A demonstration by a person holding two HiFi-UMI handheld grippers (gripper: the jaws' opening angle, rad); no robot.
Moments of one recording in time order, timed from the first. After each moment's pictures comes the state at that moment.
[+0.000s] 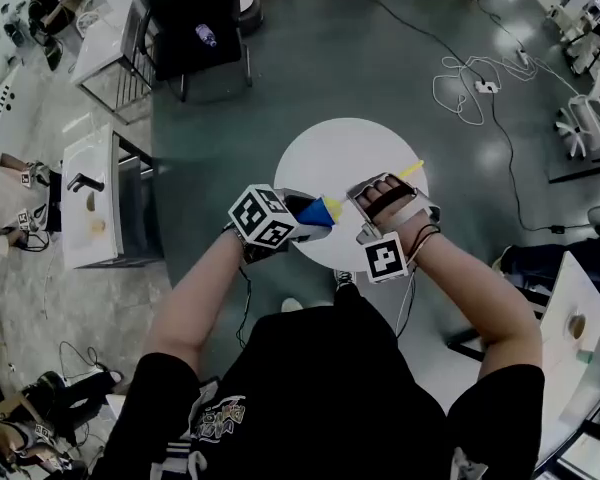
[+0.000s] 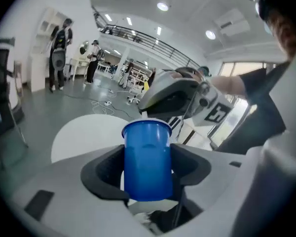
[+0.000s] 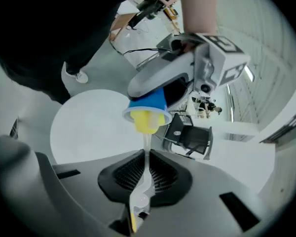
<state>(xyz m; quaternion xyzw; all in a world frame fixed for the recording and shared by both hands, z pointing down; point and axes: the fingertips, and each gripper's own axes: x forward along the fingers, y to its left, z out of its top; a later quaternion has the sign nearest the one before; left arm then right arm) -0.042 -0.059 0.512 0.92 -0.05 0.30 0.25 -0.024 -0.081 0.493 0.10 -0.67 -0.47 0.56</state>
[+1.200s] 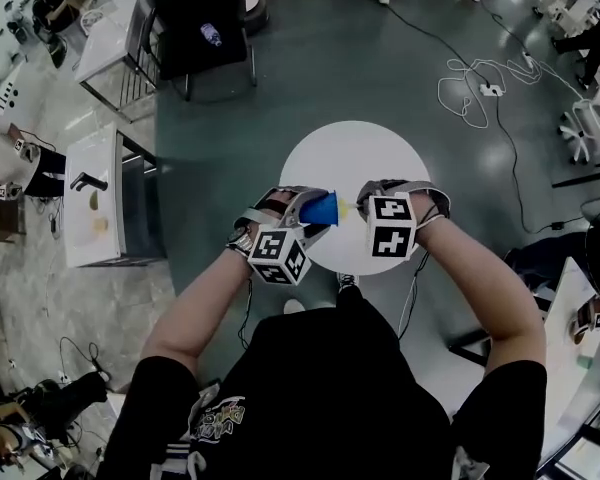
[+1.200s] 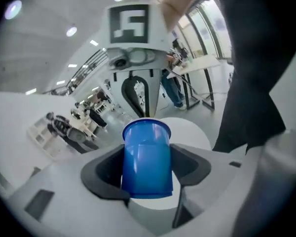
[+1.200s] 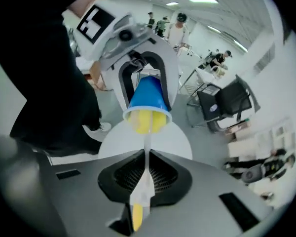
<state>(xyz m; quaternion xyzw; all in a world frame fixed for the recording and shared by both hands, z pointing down) -0.042 -0.076 0.500 0.88 -0.13 0.39 -0.23 0.001 -0.078 0.506 0.03 -0.76 -0.12 0.63</state>
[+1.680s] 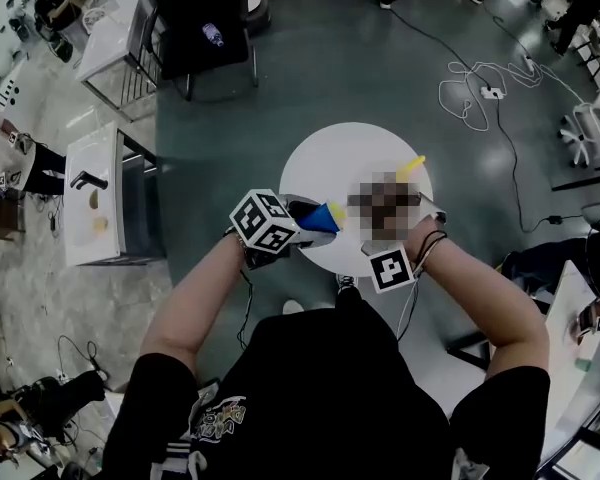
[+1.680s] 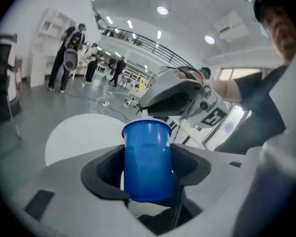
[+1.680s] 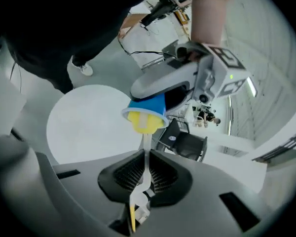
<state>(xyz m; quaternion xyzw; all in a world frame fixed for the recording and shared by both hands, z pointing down) -0.046 -0.057 0.507 0.92 -0.04 0.27 0.27 -0.023 -0.079 0.482 0.05 -0.62 -0.53 0.58</state>
